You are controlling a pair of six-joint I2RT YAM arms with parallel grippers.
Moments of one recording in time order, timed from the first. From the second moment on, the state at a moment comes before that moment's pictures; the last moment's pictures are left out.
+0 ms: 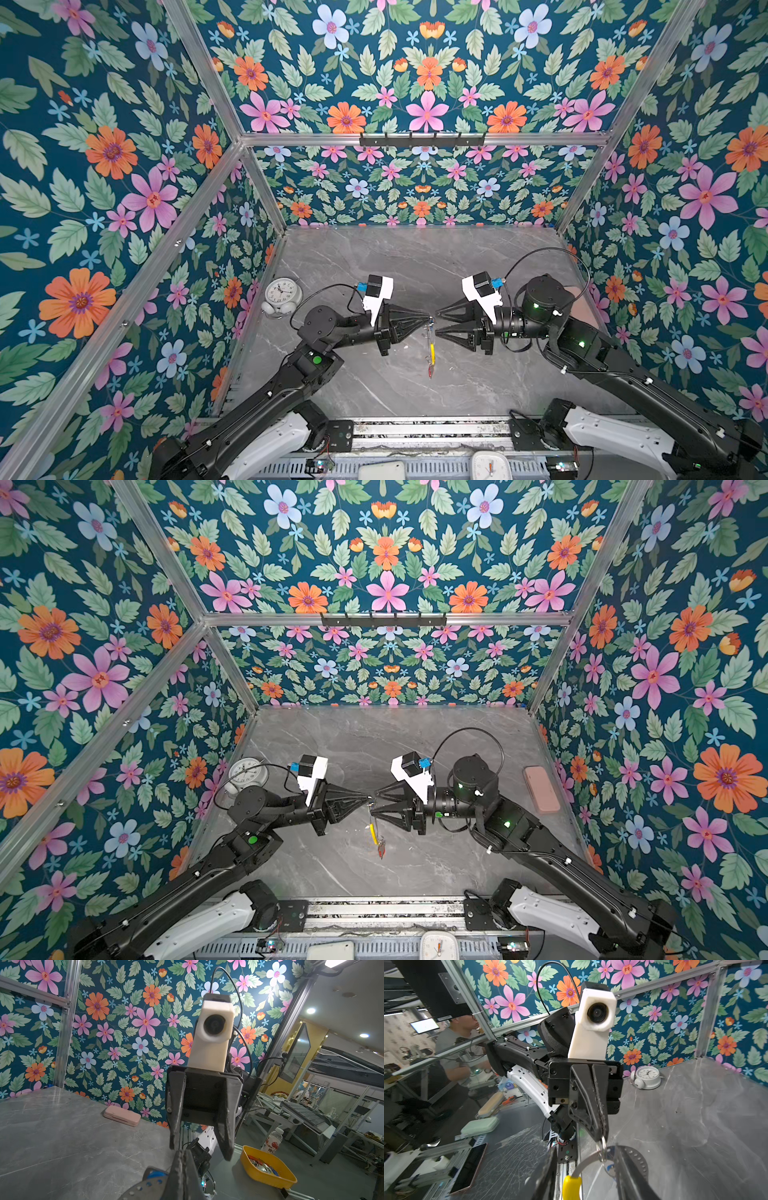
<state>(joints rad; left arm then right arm) -0.75 0.85 0.62 0.55 0.76 -0.57 0.82 0.95 1.00 -0.17 -0.72 0.16</state>
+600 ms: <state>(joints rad) -0.75 0.86 0.61 0.62 0.80 -0.62 0.80 0.97 0.97 -0.13 -0.80 0.20</state>
